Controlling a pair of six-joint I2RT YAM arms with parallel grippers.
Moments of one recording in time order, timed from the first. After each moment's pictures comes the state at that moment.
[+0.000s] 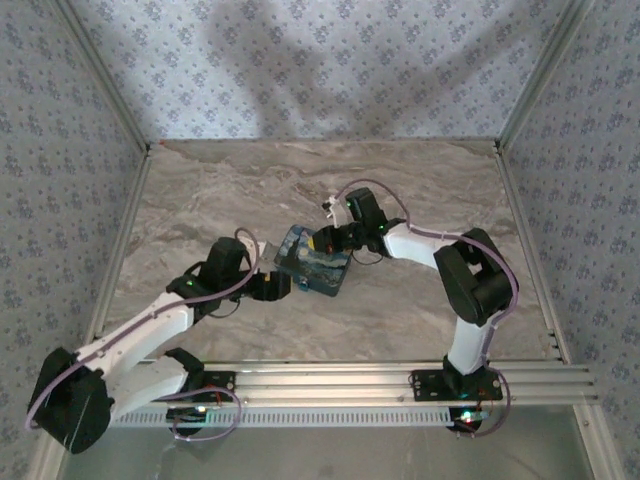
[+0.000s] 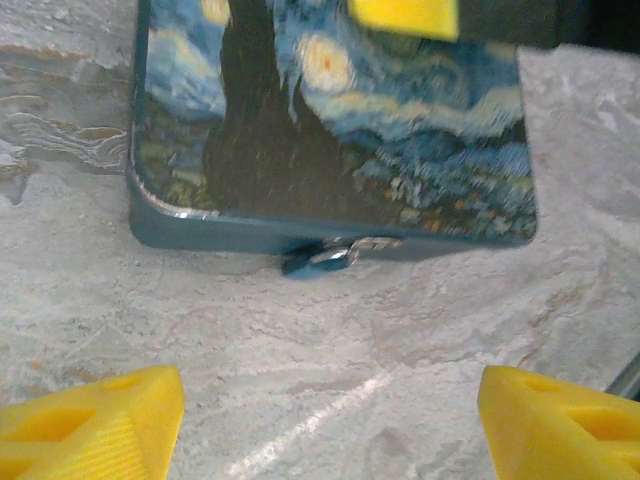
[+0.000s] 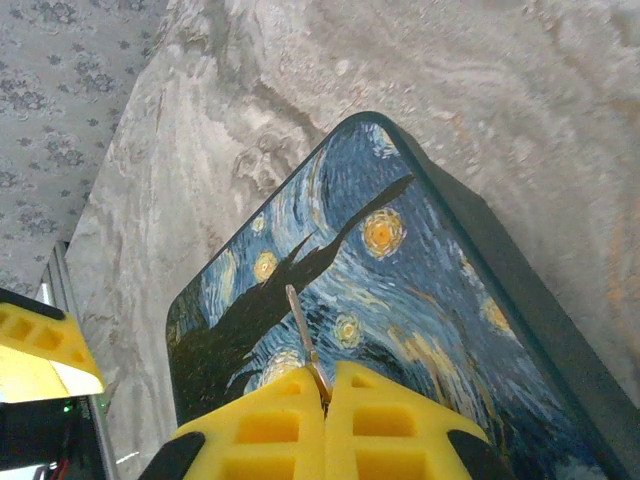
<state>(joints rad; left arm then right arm) -0.59 1.03 0.54 -0.29 0.29 -0.43 0.55 1.83 1.07 0.01 -0.63 0.37</state>
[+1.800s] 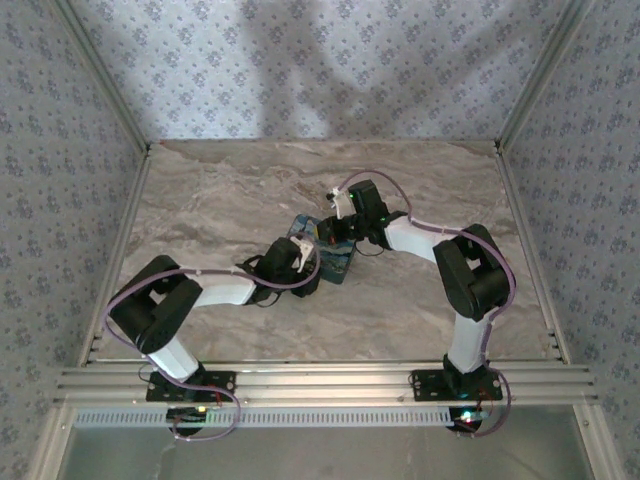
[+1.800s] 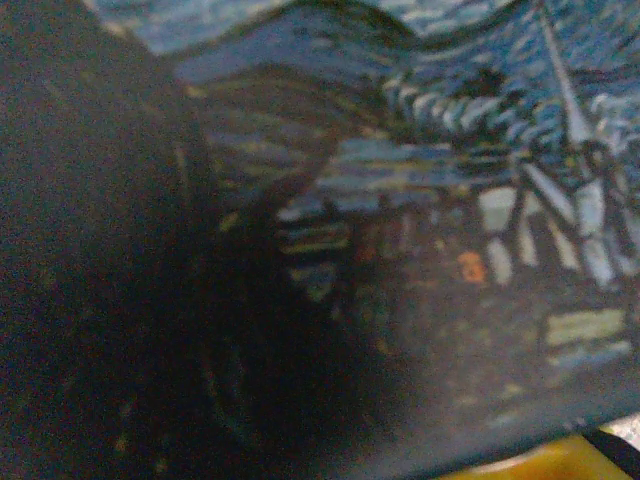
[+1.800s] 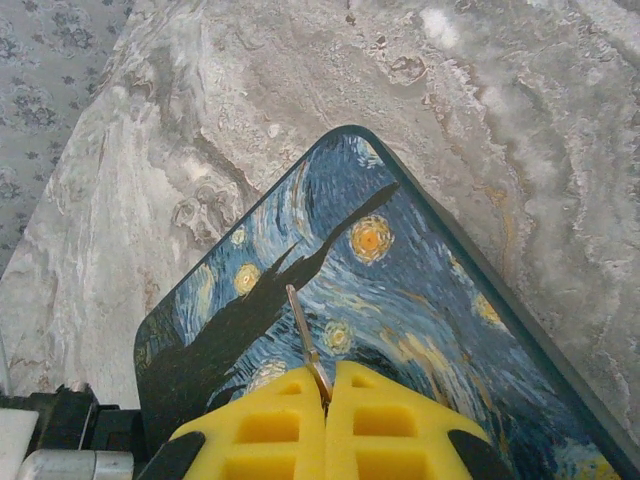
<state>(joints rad) -0.77 1.64 0.67 0.13 0.06 -0.32 0.53 1.86 1.13 -0.01 -0.54 0.32</state>
